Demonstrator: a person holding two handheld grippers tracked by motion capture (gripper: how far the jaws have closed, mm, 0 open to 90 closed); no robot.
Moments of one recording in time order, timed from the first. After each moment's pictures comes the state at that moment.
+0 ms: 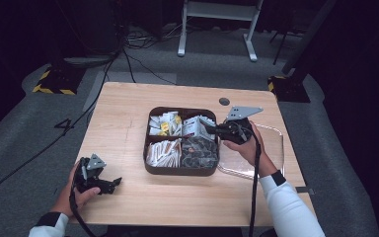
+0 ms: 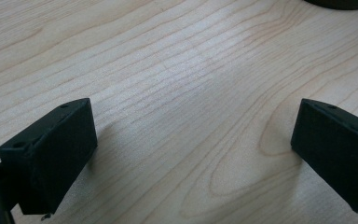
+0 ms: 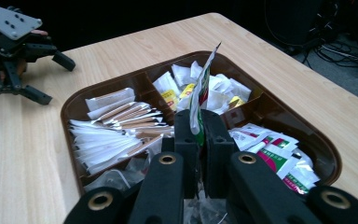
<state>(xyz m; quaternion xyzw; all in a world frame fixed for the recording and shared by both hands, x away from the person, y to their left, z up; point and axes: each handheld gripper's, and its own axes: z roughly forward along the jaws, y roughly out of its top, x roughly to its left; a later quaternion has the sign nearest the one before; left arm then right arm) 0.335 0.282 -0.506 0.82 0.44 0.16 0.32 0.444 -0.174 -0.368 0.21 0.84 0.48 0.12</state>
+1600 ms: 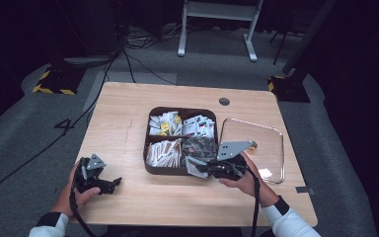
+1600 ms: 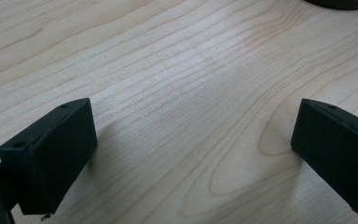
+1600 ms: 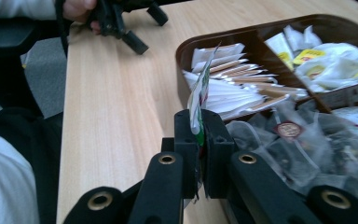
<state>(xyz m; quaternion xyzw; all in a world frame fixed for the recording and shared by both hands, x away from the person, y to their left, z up) 0.335 0.282 -0.507 0.82 0.44 0.16 0.32 0.361 -0.155 -0.401 0.12 0.88 0.46 0.05</state>
